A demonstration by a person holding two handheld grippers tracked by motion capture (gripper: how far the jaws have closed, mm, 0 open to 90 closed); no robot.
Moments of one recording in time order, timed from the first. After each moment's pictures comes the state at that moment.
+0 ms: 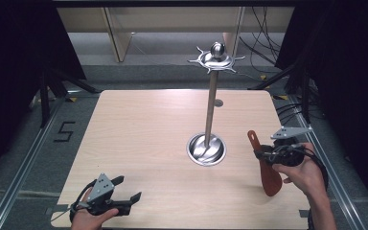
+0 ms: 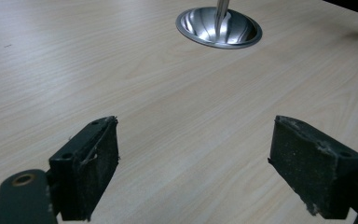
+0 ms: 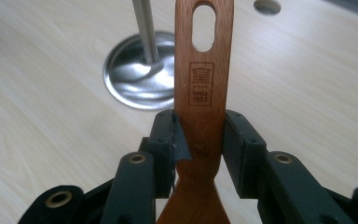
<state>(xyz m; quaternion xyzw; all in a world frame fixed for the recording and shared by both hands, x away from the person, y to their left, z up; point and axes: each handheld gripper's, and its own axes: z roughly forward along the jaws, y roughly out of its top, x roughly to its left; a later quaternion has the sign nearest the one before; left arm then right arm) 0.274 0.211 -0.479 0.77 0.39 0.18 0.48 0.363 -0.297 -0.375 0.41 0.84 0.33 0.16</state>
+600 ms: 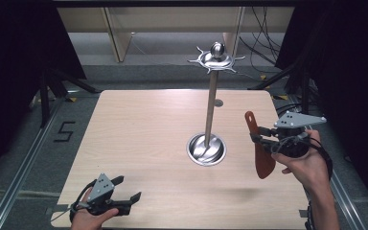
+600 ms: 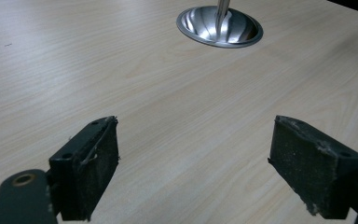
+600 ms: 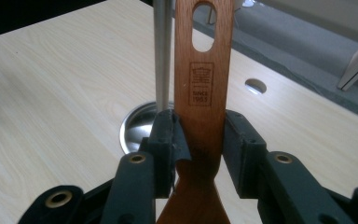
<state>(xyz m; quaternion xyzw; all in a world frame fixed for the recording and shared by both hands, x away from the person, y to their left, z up) 0.274 0.211 -0.480 0.77 0.39 0.18 0.48 0.350 -0.272 -0.314 0.36 0.81 0.40 0.22</state>
